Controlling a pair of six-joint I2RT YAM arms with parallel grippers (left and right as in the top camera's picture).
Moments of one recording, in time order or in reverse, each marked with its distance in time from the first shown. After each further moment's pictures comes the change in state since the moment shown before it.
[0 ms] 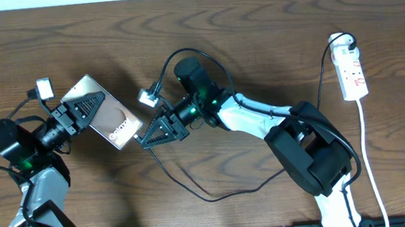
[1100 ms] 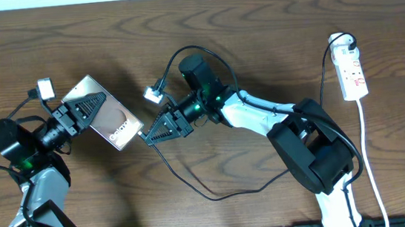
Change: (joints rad) left arm -0.002 0.000 0.000 -0.001 0.011 0.011; right arm -0.026 0.000 0.000 -0.051 -0.014 -0.005
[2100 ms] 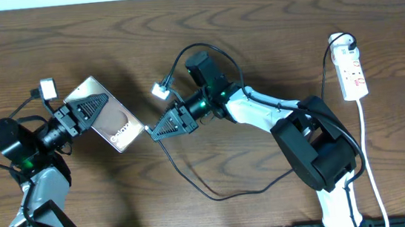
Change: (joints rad) left arm -0.006 0.000 0.000 -0.002 0.023 0.000; right arm -0.037 0.000 0.000 -0.141 0.019 -0.072
